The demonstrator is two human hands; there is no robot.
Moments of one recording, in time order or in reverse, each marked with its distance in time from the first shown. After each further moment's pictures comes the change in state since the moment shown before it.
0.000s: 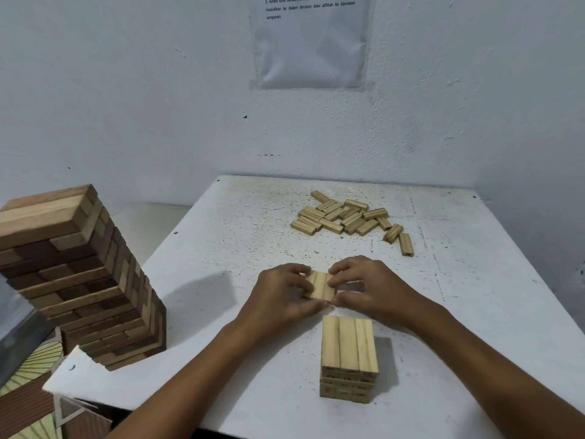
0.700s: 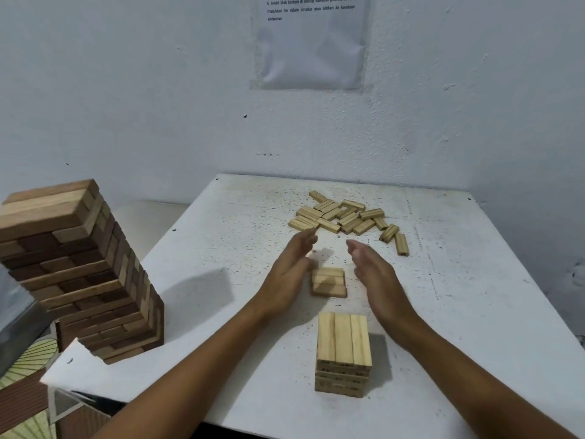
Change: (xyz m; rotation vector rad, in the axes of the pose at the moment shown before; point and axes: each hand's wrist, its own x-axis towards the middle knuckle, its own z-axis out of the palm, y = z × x) left_hand 0.020 0.013 0.013 -0.622 -0.021 -0.143; right_hand -0.009 -0.013 0.019 0.563 0.372 0.217
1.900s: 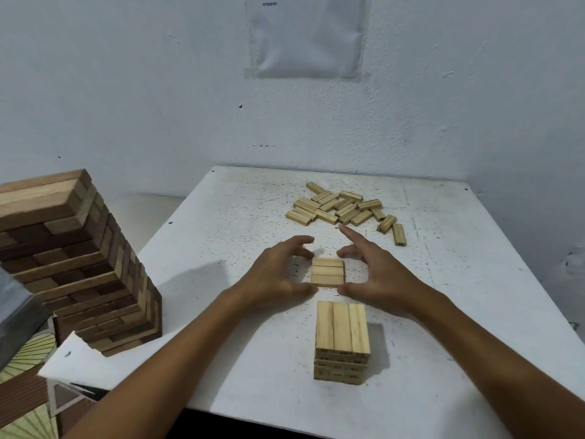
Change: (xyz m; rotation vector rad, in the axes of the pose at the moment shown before) left_hand 0.003 -0.007 -0.029 0.545 -0.146 0.041; right_hand 0.013 0.005 -0.032 -0.529 -0.313 -0.076
